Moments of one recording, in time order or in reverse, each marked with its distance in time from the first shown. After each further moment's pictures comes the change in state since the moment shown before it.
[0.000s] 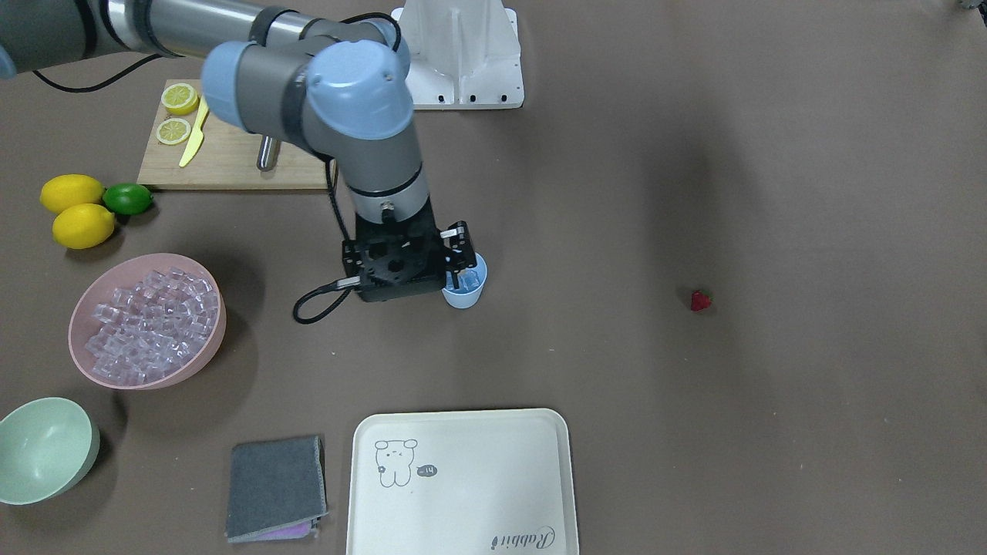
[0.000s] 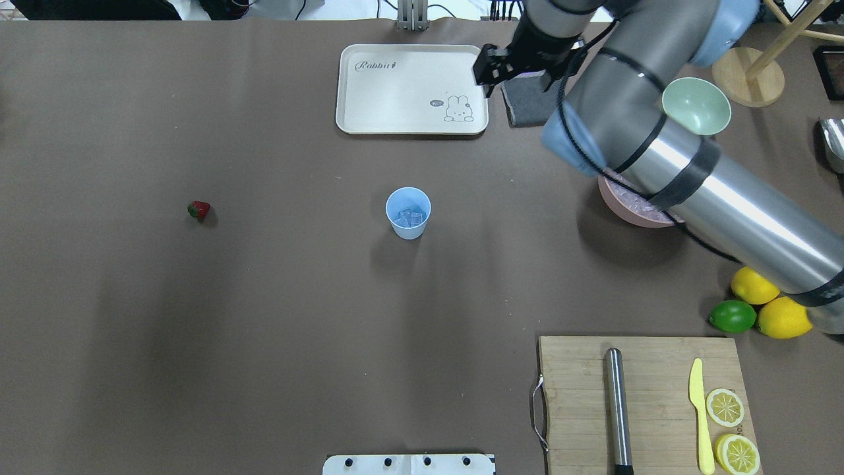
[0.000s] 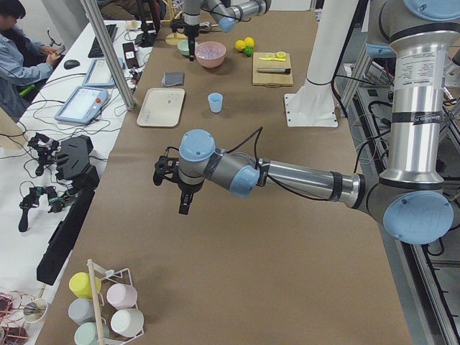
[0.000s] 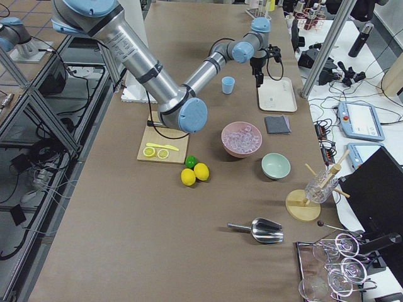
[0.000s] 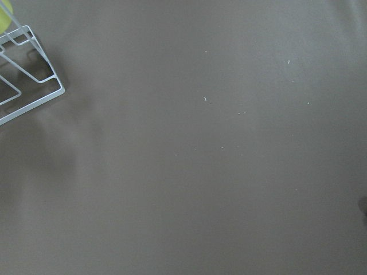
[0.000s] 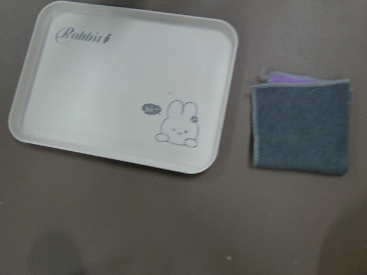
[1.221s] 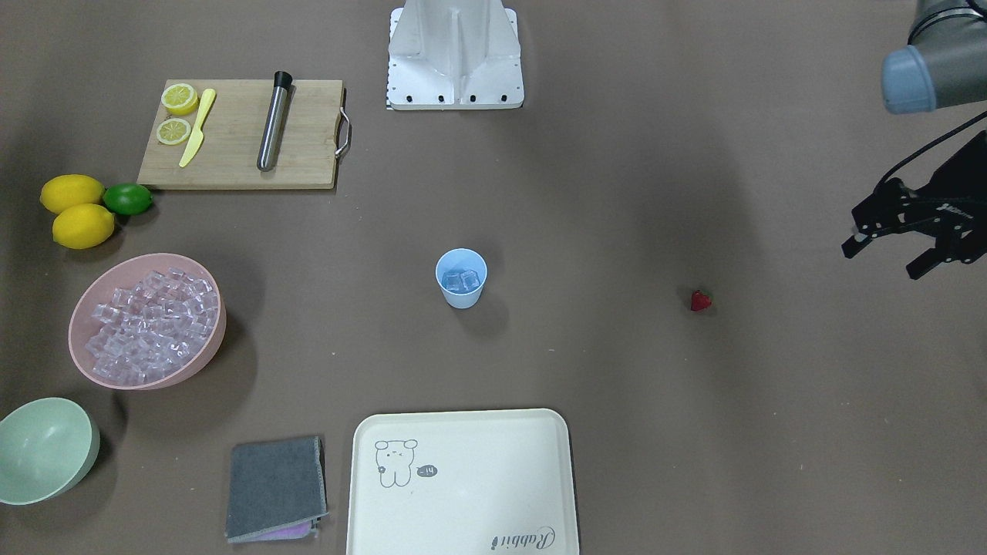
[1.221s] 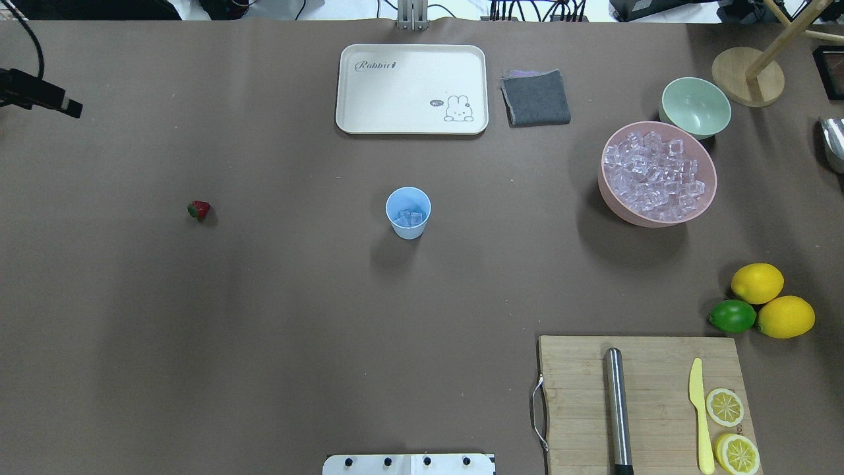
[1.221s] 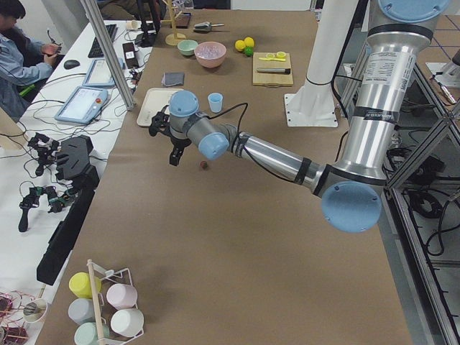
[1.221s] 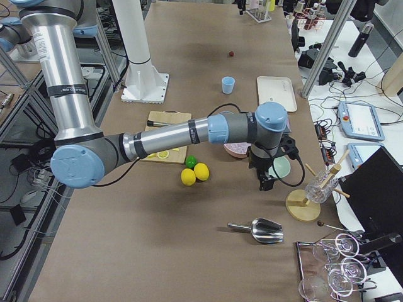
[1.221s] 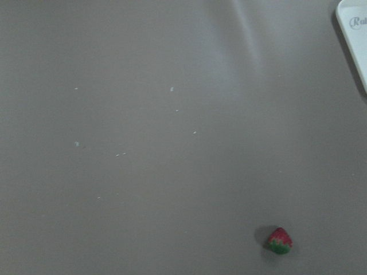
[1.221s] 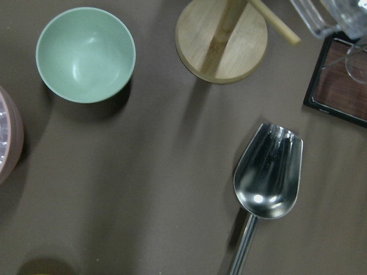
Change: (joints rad) left arm 0.245 -0.250 0.013 -0.078 0.042 -0.185; right arm 0.615 -0.612 0.158 -0.152 0.142 -0.928
